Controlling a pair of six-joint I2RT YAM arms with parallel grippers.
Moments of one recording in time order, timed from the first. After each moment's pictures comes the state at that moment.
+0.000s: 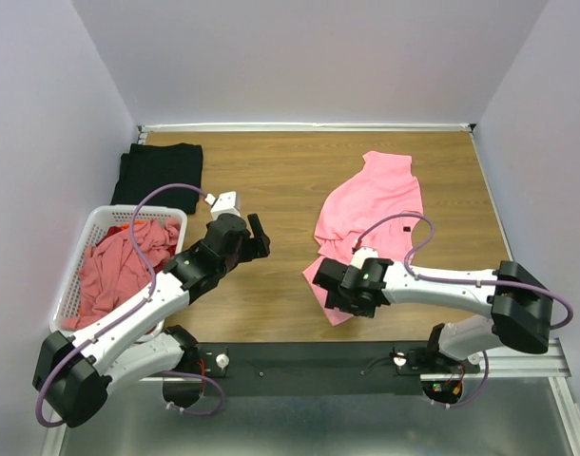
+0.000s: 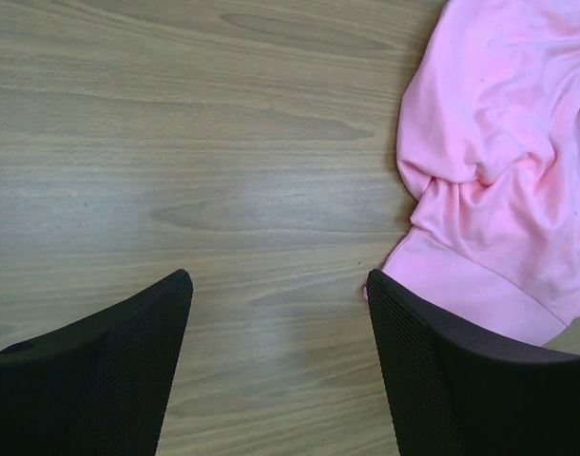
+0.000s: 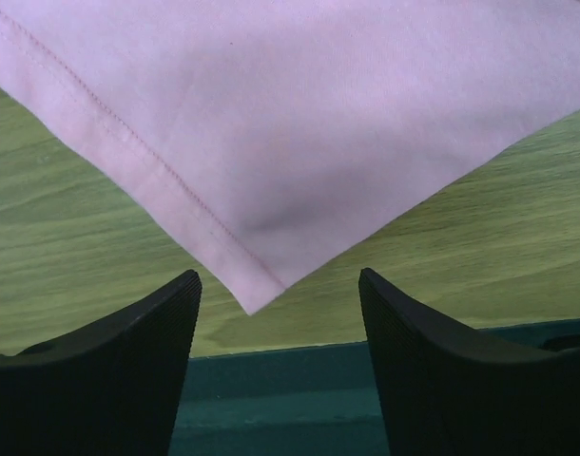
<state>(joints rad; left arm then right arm) -0.68 0.96 0.68 -0.33 -0.30 -0.68 1.14 1.41 0.85 -0.83 0.34 1.35</state>
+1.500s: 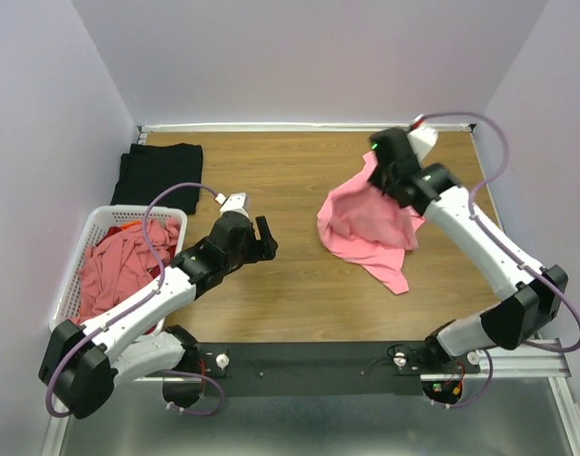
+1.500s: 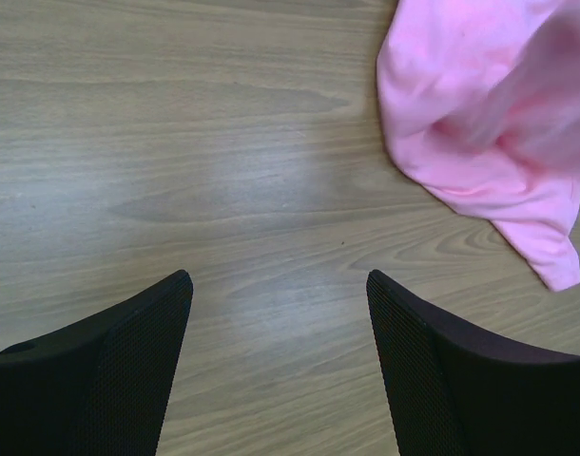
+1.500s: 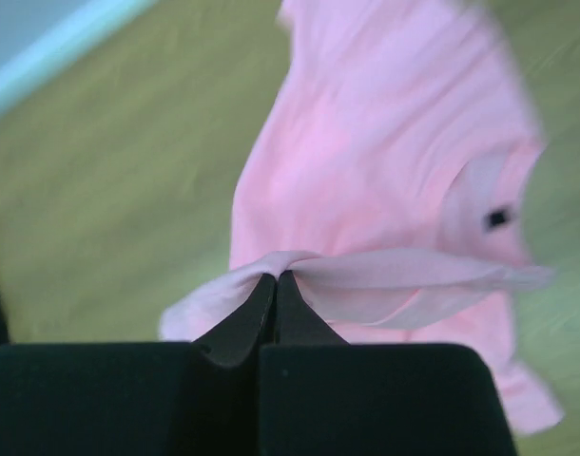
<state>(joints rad) -0.66 1.01 0.66 -0.27 -0.17 -0.65 0.59 1.46 1.43 -0.78 0.55 0.90</state>
